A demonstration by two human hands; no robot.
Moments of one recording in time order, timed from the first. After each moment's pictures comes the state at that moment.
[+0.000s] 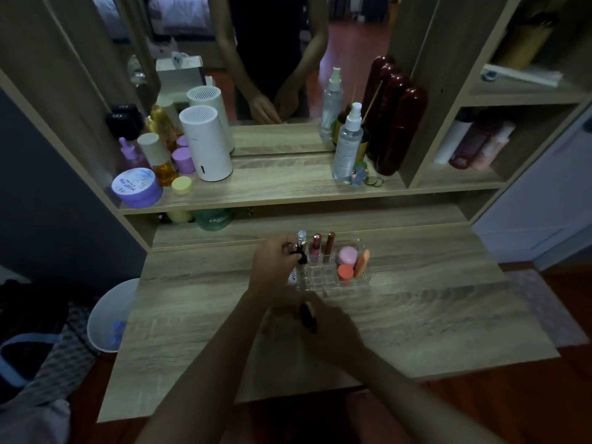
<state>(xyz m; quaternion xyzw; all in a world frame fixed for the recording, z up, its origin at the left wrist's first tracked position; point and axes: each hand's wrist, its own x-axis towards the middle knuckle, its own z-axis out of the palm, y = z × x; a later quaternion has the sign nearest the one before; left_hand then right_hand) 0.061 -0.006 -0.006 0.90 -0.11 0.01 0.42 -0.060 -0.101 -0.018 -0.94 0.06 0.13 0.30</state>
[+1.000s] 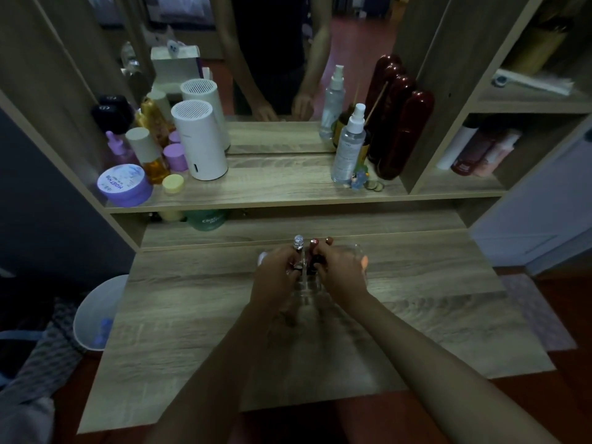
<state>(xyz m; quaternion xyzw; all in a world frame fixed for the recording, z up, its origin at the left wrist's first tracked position) 0.060 -0.015 -0.033 0.91 -0.16 0.01 0.39 0.027 -0.147 -0.012 -0.97 0.09 -0.04 0.21</state>
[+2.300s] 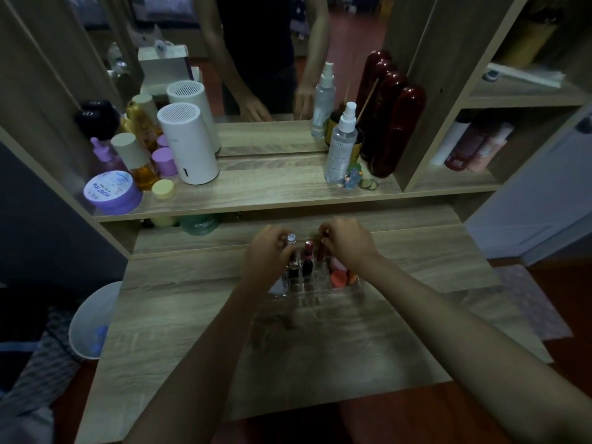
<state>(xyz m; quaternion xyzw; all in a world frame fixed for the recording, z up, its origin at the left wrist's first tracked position) 0.096 -0.015 -0.023 0.91 -0.17 0.02 0.38 0.069 -0.182 0.017 -0.98 0.03 -0.01 0.18</state>
